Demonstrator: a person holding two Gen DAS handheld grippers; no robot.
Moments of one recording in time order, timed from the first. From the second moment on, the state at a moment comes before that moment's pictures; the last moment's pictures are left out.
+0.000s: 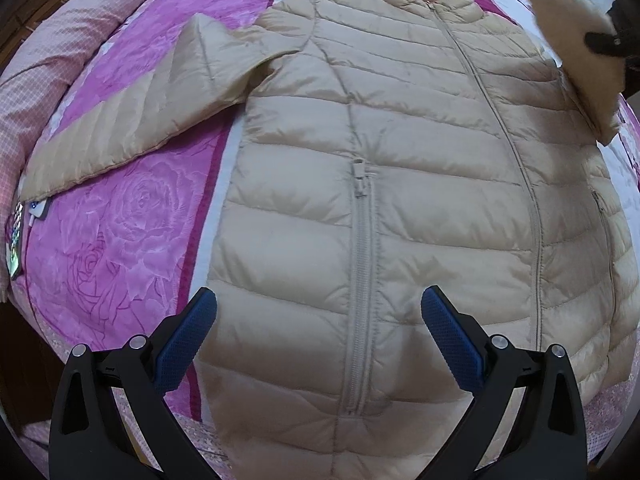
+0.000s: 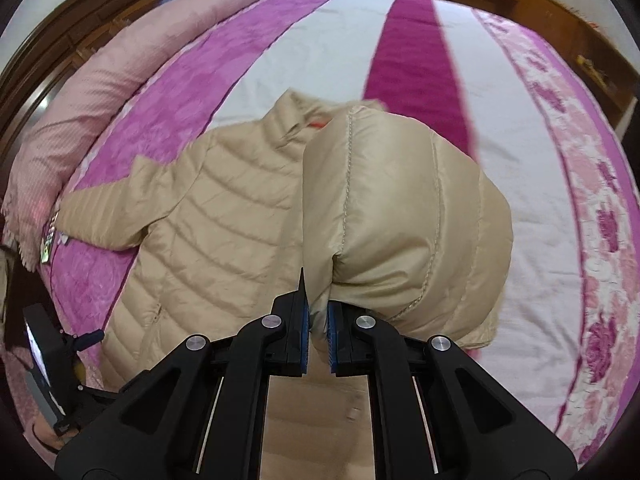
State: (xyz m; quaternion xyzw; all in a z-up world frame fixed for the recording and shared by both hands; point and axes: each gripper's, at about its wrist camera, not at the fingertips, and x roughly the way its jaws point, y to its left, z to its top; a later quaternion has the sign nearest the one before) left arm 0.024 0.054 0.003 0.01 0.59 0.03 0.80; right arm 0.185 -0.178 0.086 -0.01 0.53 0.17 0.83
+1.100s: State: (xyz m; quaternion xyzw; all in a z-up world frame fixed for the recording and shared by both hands) left arm 0.060 0.012 0.028 0.02 0.55 -0.02 0.83; right arm 0.128 -0.230 0.057 0.09 0.58 0.14 0.80
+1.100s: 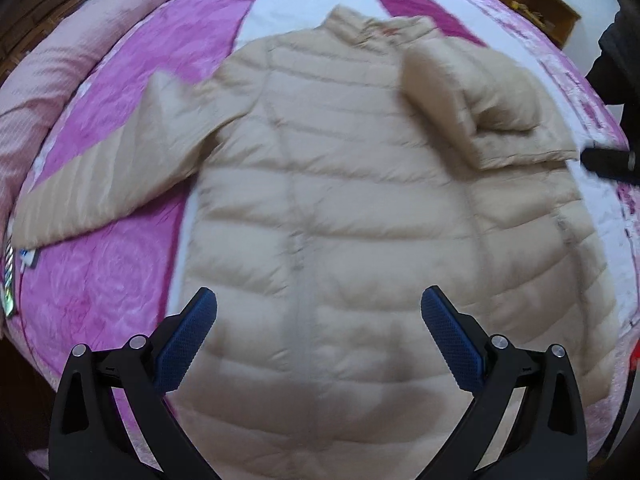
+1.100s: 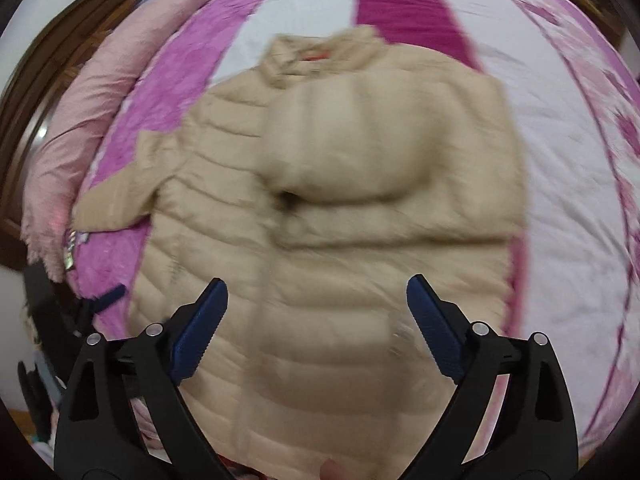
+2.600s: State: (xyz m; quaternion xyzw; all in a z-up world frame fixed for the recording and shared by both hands) left arm 0.177 -0.208 0.032 0.18 0.47 -0.17 0.85; right arm 0.058 -0.358 -0.011 0.14 0.58 0.05 0.80
